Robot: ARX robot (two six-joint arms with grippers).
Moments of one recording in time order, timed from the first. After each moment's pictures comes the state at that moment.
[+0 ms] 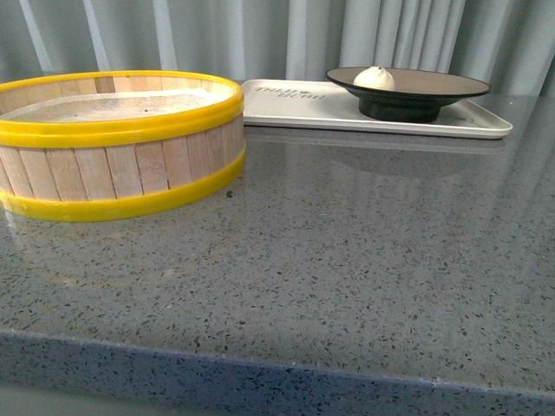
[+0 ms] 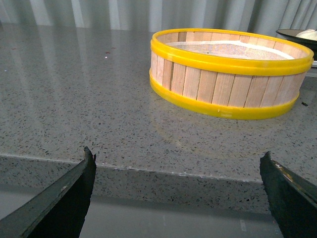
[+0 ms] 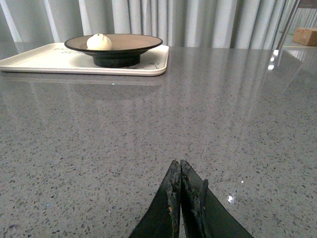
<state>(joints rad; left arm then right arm) 0.00 0.00 0.03 0.00 0.00 0.00 -0.20 0.22 0.05 0.17 -0.19 0.00</state>
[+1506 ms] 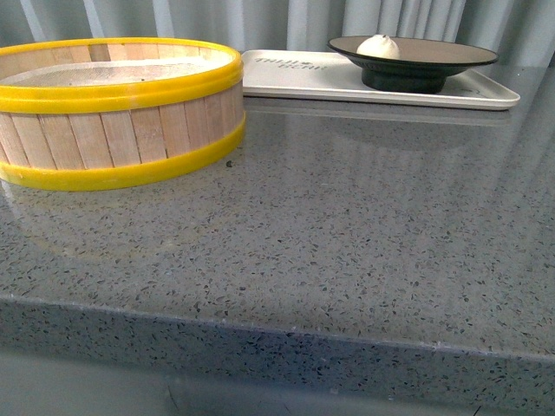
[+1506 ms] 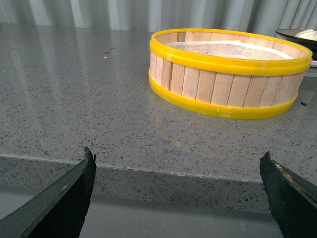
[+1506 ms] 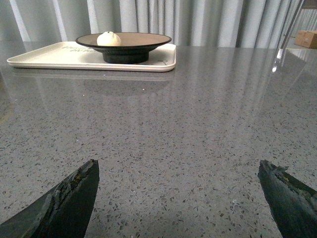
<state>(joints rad) 0.00 0.00 0.03 0.00 0.00 0.00 0.00 0.00 0.01 0.00 0.00 0.00</state>
